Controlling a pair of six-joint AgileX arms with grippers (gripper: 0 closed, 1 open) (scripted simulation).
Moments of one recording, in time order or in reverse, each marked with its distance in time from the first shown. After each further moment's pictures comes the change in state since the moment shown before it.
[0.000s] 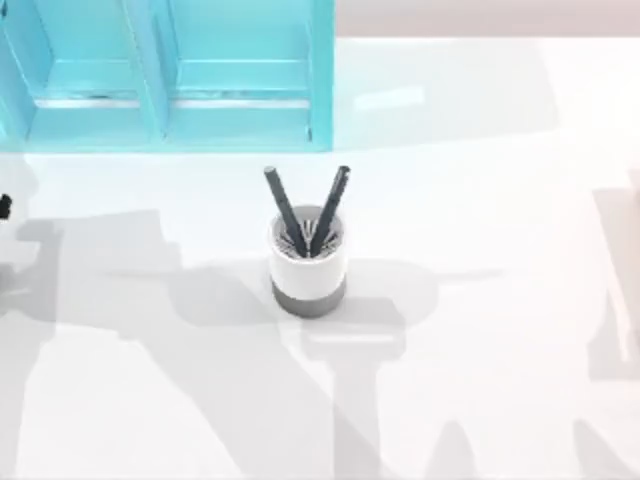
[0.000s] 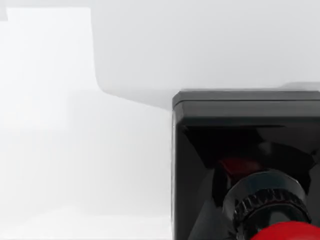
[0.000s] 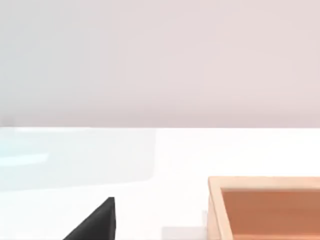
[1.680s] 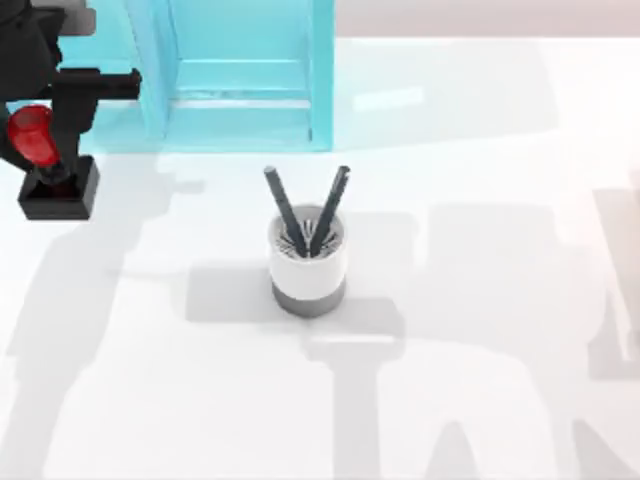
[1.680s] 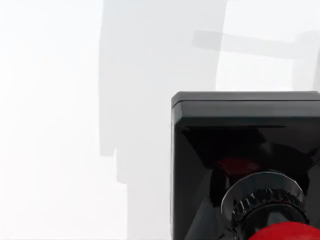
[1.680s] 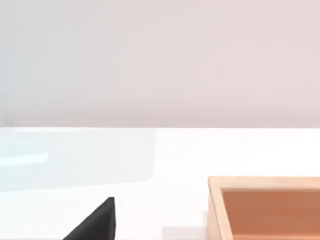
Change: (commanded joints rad) left arm -0.391 -0.081 0.440 -0.525 0.001 -0.393; right arm 0.000 0.000 0.000 0.000 0.000 0.000
